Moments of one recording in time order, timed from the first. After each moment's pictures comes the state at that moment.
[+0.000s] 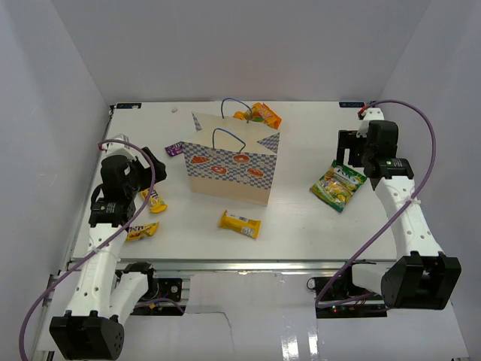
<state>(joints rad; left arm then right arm) -0.01 0.83 0.81 -0.40 -0.02 -0.41 0.01 1.19 1.09 -0.51 0.05 -0.03</state>
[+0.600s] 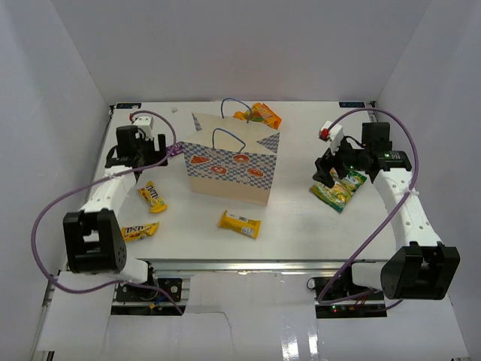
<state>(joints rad) 0.03 1.39 0.98 -0.21 0.04 0.03 0.03 1.25 1.16 -0.75 -0.64 -0.72</state>
